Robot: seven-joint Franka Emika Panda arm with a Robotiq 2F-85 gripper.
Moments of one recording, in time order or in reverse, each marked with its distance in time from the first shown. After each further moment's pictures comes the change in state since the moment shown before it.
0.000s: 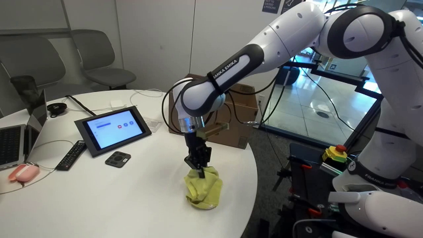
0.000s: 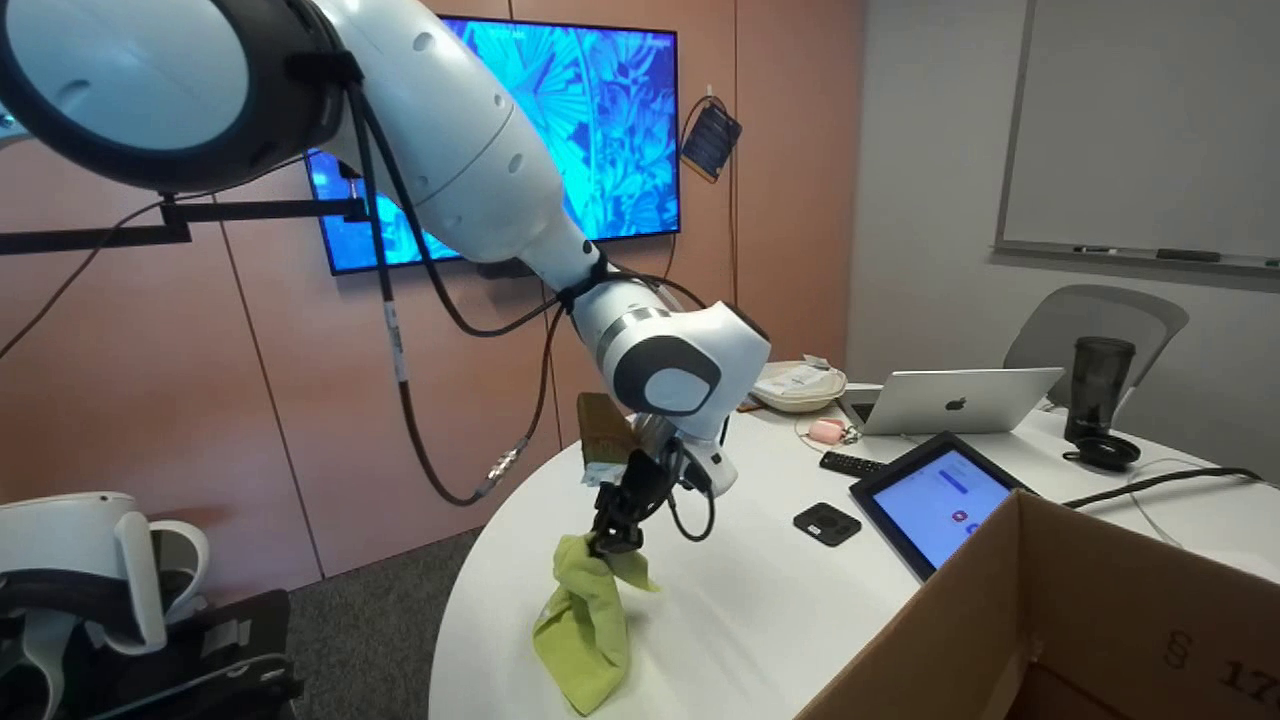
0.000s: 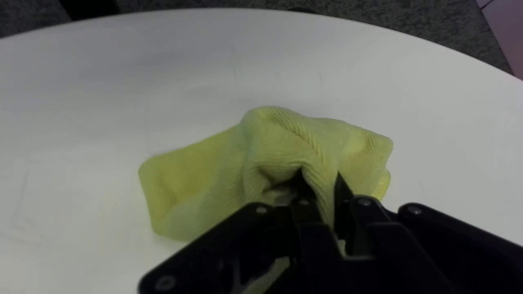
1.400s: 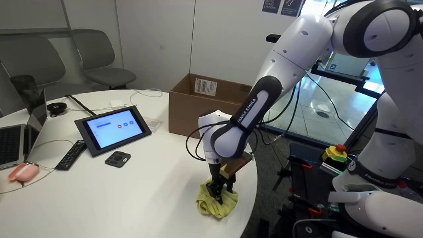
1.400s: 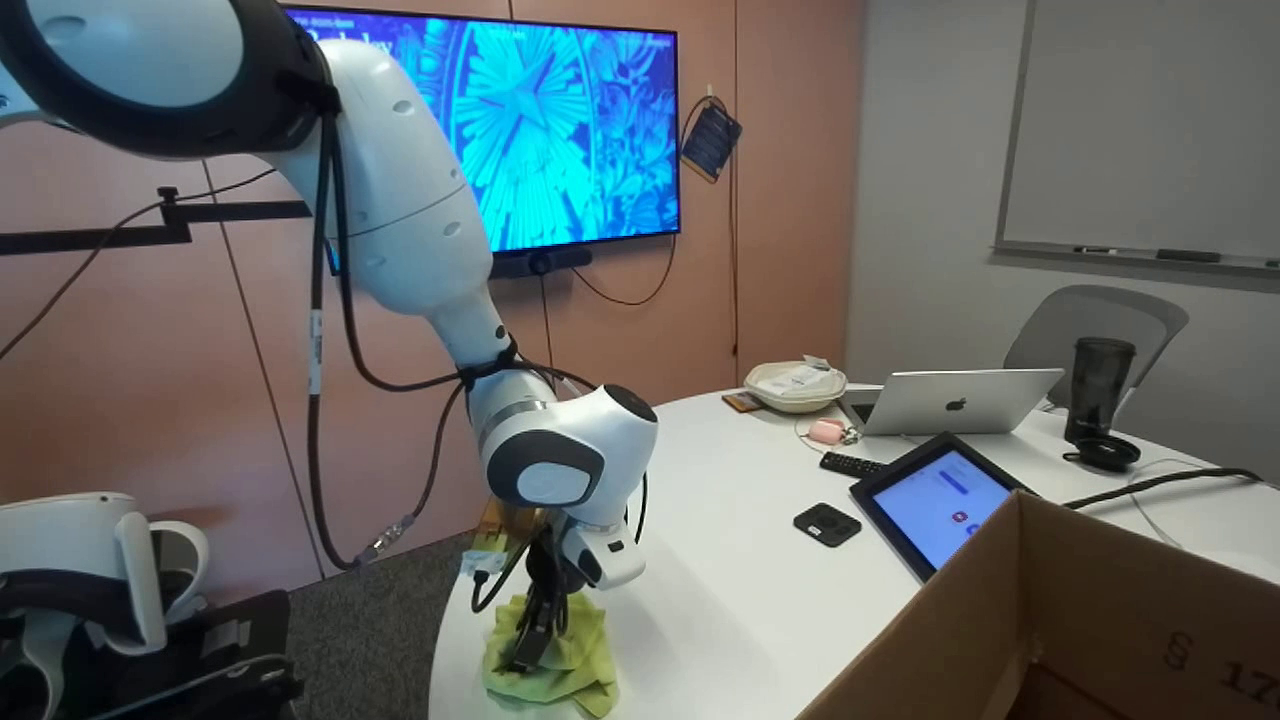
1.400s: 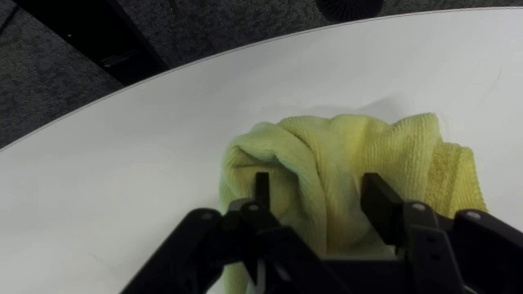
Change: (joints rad) arm 0.144 -0.049 -0.077 -0.399 0.027 0.412 0.154
